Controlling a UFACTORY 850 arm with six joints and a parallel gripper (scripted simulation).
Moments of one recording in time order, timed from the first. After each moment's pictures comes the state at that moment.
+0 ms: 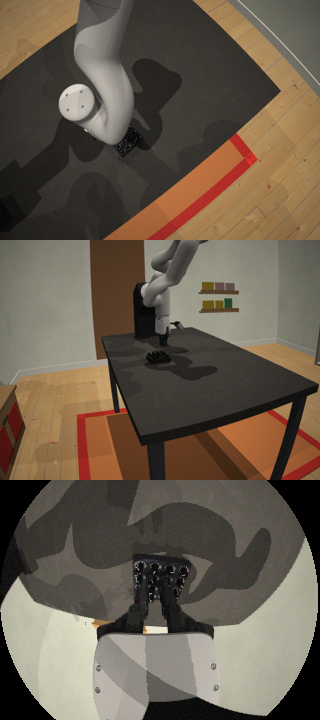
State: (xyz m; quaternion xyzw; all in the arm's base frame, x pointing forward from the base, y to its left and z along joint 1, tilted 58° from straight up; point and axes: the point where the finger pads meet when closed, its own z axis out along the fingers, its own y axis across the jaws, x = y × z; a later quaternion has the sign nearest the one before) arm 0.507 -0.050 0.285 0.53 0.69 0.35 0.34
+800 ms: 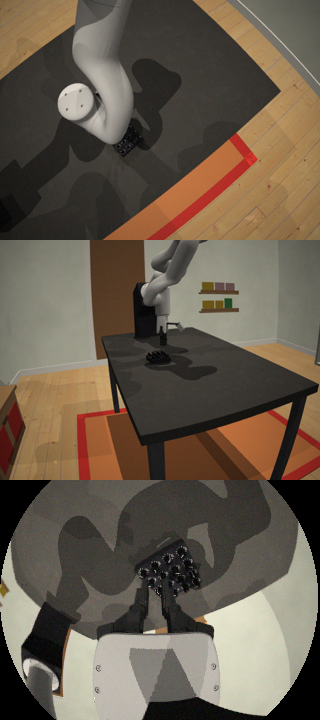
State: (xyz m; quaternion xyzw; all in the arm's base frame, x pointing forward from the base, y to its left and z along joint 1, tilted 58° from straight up) arm 0.503 -0.051 0.287 0.74 0.47 0.45 0.19
